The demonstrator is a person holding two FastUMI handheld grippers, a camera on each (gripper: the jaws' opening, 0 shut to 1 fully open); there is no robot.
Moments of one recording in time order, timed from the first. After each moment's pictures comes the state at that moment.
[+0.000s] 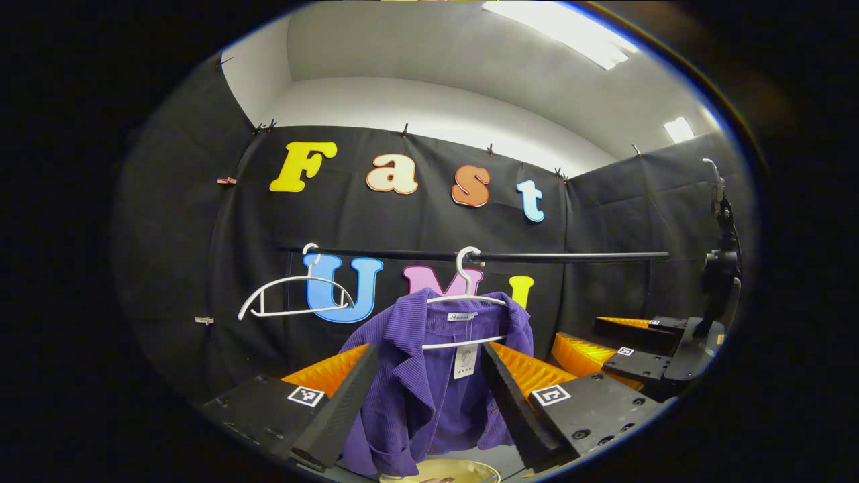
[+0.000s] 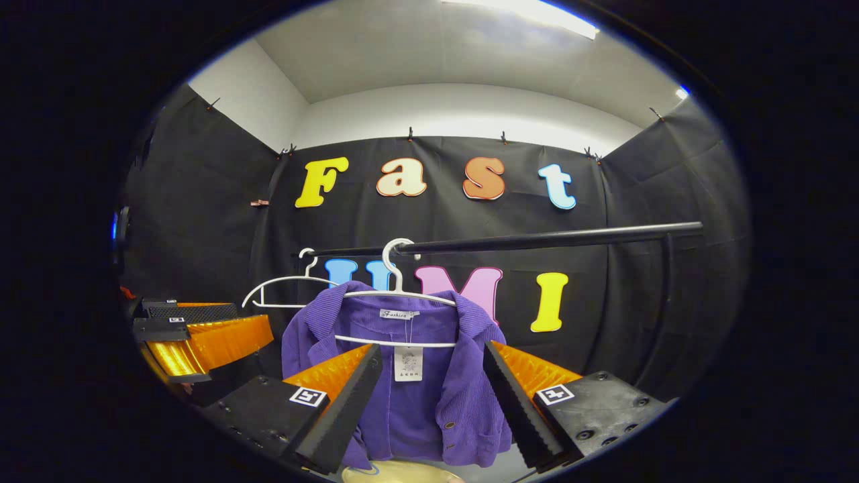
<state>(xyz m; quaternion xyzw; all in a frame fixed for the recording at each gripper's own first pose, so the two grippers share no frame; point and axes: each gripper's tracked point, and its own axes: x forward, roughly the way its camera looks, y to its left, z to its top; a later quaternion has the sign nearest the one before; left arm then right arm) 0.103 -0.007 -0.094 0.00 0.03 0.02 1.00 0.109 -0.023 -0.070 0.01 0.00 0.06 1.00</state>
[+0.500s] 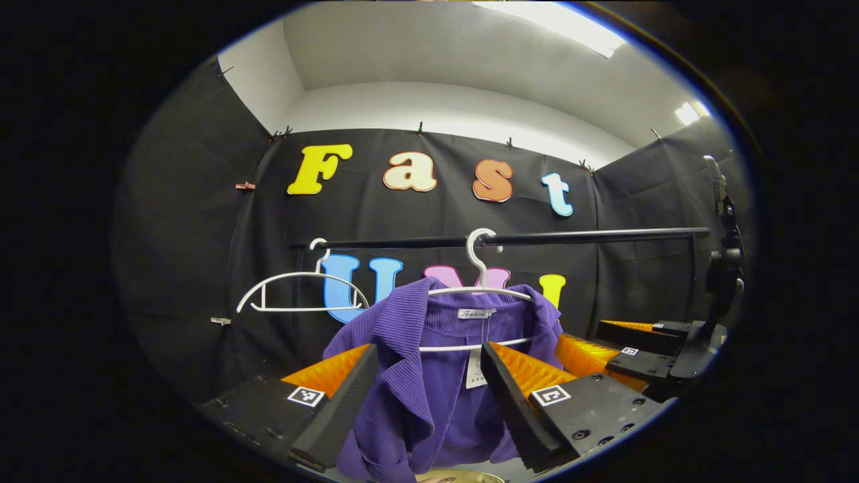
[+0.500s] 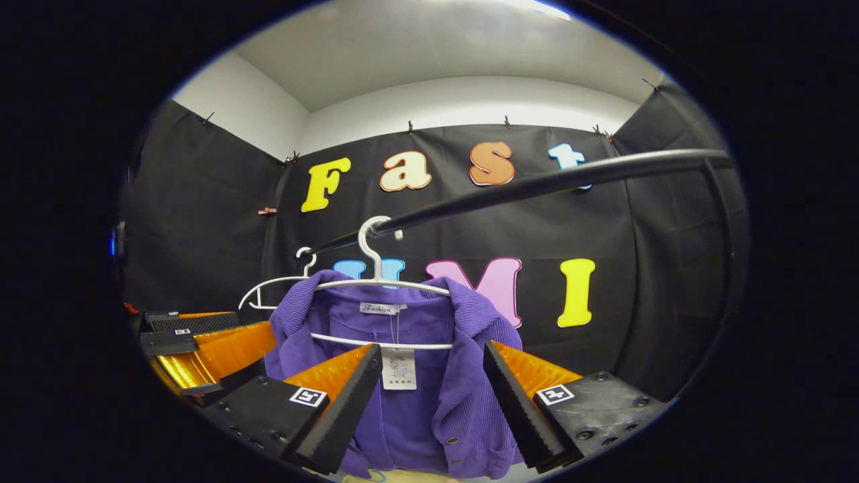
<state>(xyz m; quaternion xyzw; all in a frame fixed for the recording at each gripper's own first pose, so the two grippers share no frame) 0.157 -0.017 -0.134 0.03 0.02 0.10 0.99 0.175 -0.047 -0.118 0.05 0.01 0.10 0.99</state>
